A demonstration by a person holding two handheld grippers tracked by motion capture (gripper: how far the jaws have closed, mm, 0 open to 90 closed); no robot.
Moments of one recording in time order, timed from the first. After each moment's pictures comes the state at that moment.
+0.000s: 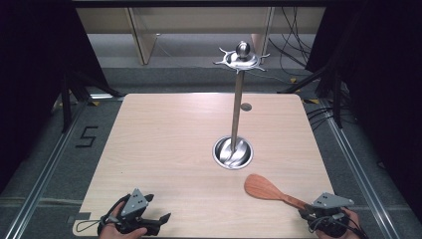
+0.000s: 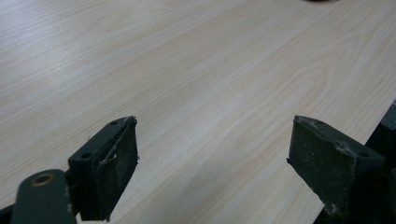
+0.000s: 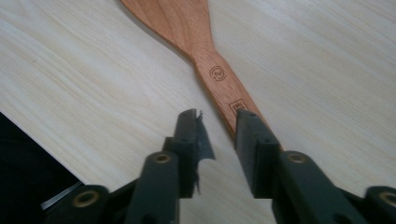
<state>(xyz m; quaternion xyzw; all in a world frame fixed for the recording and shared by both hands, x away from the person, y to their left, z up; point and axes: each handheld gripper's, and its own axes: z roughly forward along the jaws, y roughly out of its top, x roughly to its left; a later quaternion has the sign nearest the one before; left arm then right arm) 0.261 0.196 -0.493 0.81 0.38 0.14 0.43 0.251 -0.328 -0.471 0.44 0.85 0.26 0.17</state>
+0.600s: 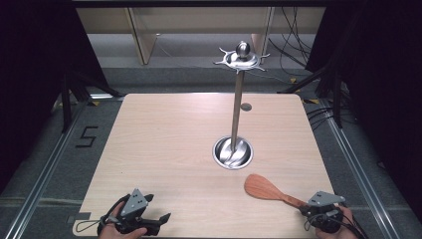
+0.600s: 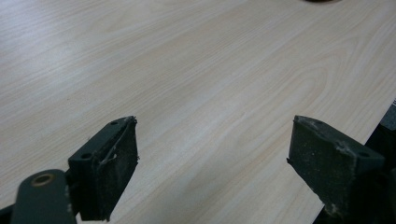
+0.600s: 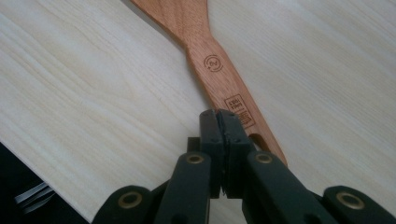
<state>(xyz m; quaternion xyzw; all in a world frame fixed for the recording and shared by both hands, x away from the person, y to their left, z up) 0.261 0.198 -0.493 0.81 0.37 0.14 0.42 0.264 -0.327 -0.485 0.41 0.86 0.23 0.17</state>
